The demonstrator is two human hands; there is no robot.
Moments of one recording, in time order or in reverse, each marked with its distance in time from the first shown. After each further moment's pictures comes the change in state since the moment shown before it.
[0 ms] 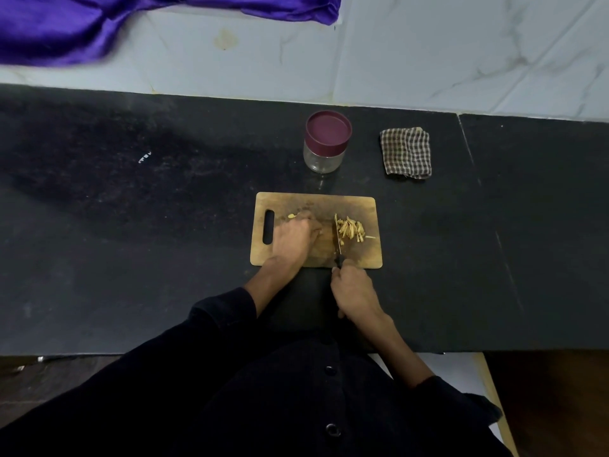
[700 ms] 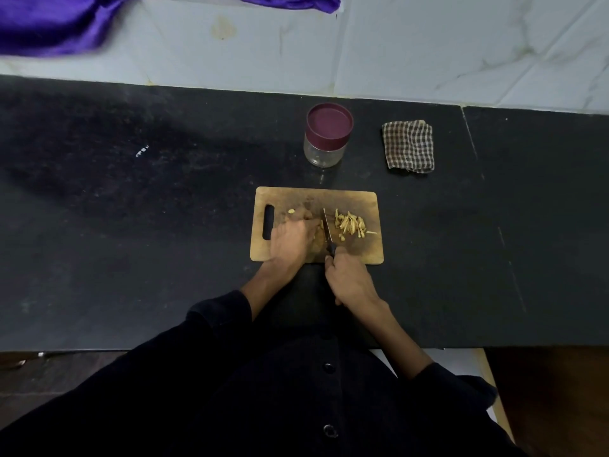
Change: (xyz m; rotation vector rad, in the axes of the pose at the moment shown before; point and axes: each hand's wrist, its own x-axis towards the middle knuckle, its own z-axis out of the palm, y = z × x) left_hand -0.009 -0.002 0.004 0.025 -0.024 -0.077; right_hand 0.009 -0.013 -0.004 -0.093 -0.009 -0.100
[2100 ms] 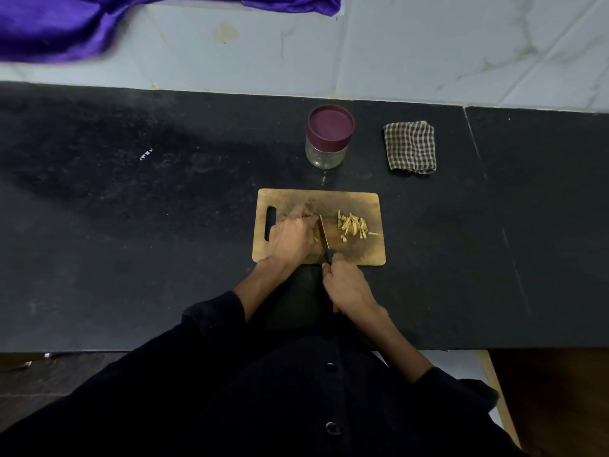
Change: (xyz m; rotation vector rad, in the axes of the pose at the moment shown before) left_hand -0.002 0.000 -0.017 -0.016 -0.011 0.038; right_hand -0.008 -0.002 0.005 -0.011 -0.037 -0.006
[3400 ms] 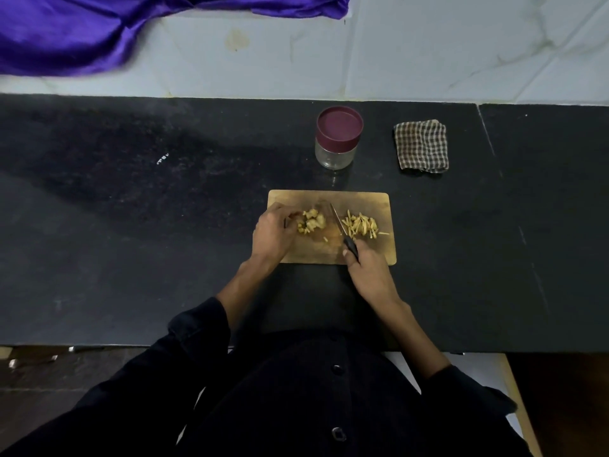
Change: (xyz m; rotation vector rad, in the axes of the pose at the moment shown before) left_hand -0.007 -0.041 -0.014 -0.450 0.159 -0.133; right_hand 0.016 0.027 -0.009 0.199 0.181 -0.128
